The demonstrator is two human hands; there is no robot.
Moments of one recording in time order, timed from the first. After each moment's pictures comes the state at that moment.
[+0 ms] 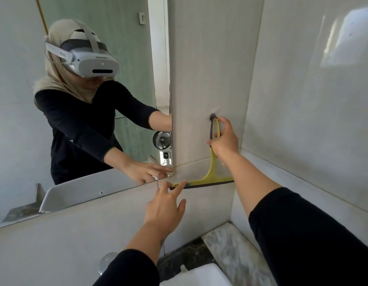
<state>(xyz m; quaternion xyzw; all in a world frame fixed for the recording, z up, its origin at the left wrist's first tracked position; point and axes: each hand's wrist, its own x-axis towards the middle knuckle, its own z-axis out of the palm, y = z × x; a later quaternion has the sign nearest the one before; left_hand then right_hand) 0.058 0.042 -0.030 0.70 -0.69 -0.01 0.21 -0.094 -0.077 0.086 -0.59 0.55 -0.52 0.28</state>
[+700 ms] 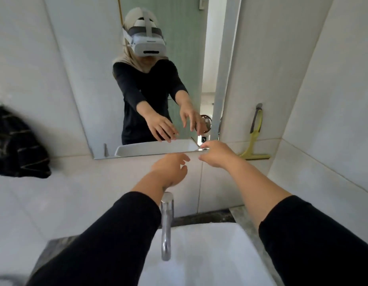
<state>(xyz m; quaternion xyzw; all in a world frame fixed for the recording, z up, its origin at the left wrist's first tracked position) 0.115 0.160 0.052 0.76 -0.60 -0.10 0.22 -0.020 0.084 0.094 -0.83 0.49 -0.13 0.23</state>
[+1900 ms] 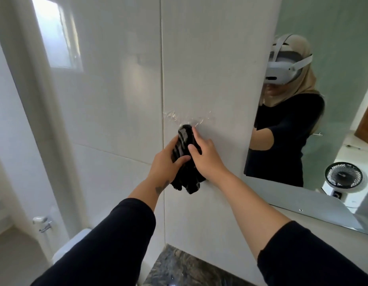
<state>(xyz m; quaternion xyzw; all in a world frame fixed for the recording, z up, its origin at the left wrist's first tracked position) 0.401 0.365 0.095 0.77 -0.32 0.03 0.55 0.340 0.247 0.116 -0.87 0.08 -0.26 0.41</state>
